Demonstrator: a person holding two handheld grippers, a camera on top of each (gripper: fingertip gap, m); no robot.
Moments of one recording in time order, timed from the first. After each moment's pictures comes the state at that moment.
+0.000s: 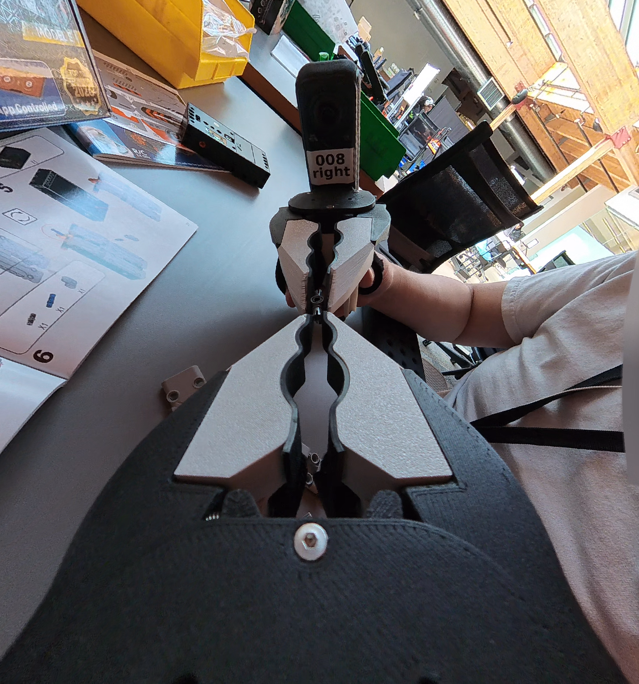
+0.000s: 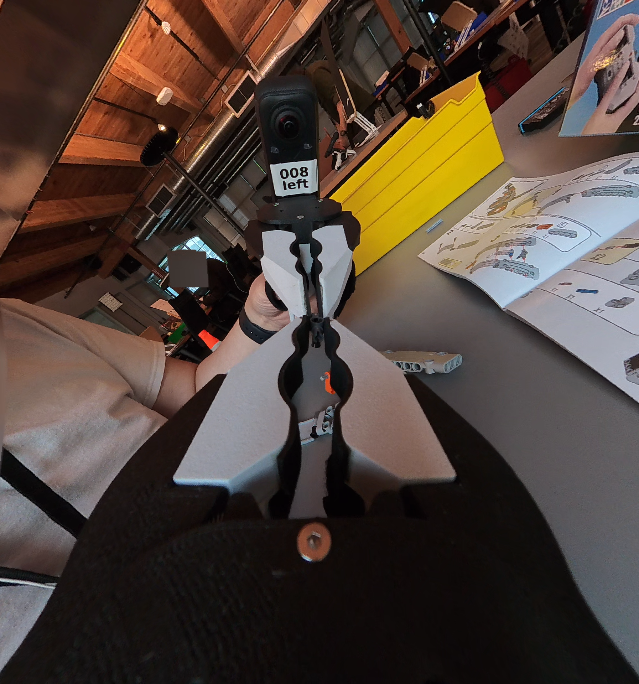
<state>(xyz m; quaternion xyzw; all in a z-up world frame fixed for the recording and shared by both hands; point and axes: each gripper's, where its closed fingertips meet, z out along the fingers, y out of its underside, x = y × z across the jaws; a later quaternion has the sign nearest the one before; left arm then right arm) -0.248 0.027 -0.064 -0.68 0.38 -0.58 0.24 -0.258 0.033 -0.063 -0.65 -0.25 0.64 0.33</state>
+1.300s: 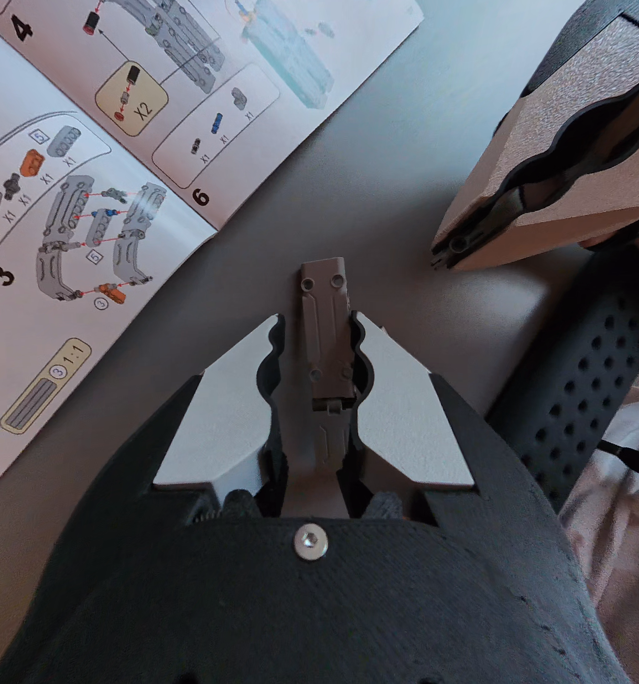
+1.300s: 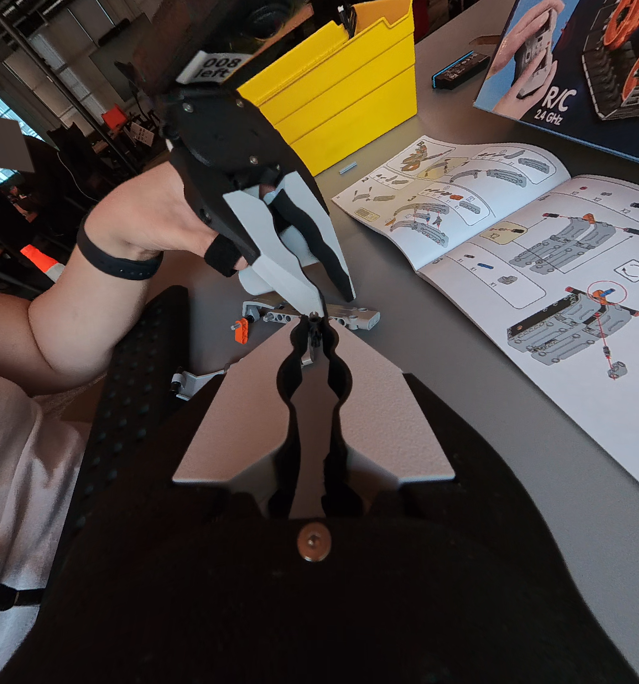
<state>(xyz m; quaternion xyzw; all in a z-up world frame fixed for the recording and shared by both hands) -0.284 0.055 -0.155 -0.87 0.37 -0.27 0.15 -0.253 0.043 -0.105 -0.73 -0.34 0.46 0.37</state>
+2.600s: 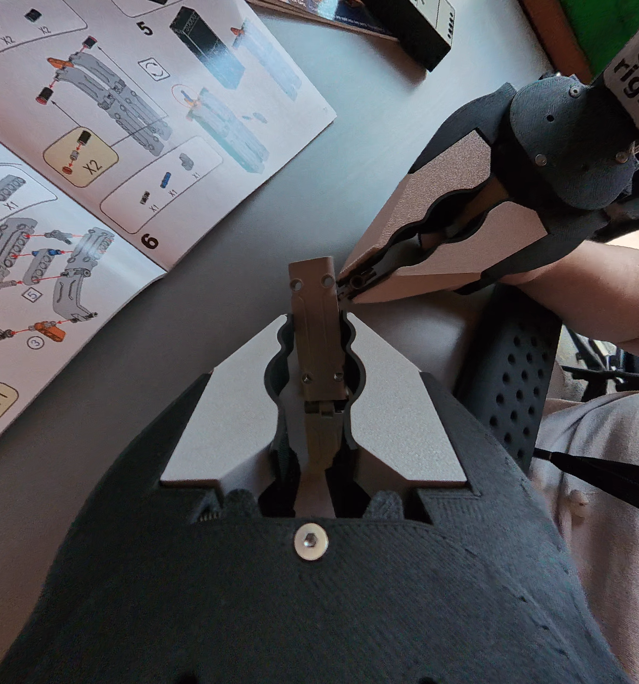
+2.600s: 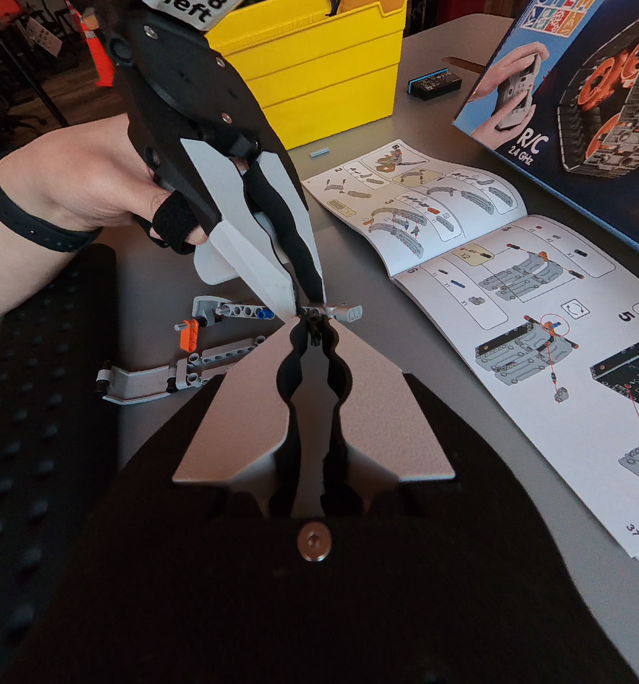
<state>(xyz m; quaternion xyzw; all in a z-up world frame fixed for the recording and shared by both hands) -0.260 0.047 -0.134 -0.83 0.35 -0.38 0.20 -0.259 0.051 -0.117 -0.73 -0.40 0.35 0.43</state>
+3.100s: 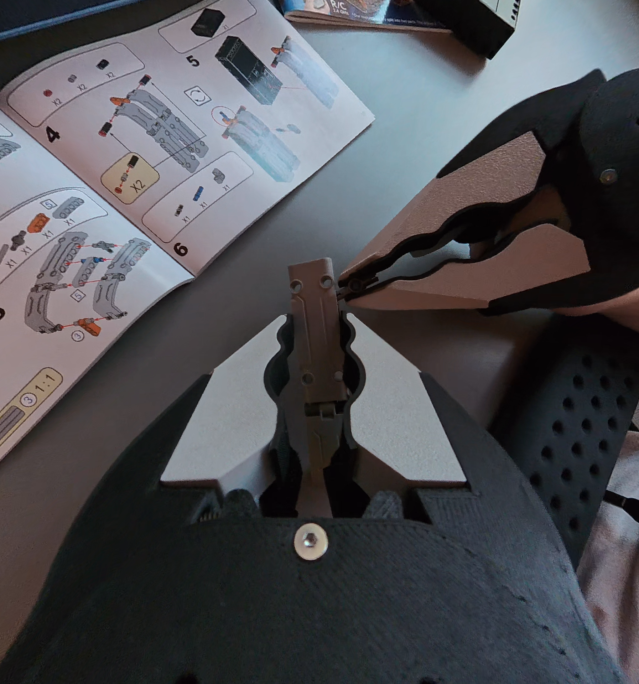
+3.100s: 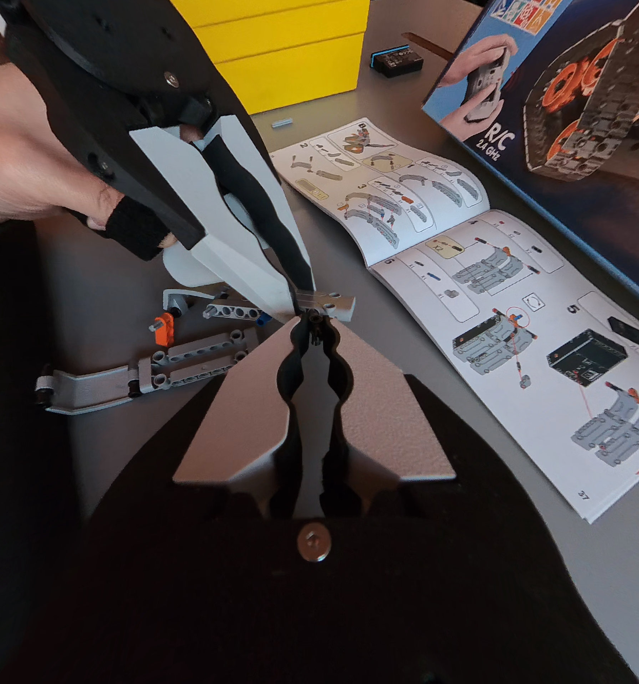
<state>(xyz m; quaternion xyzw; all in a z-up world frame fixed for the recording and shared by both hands) -0.262 0.055 -0.139 -0.85 0.36 -0.29 0.25 -0.259 0.057 -0.125 -0.76 -0.41 0.26 0.44</state>
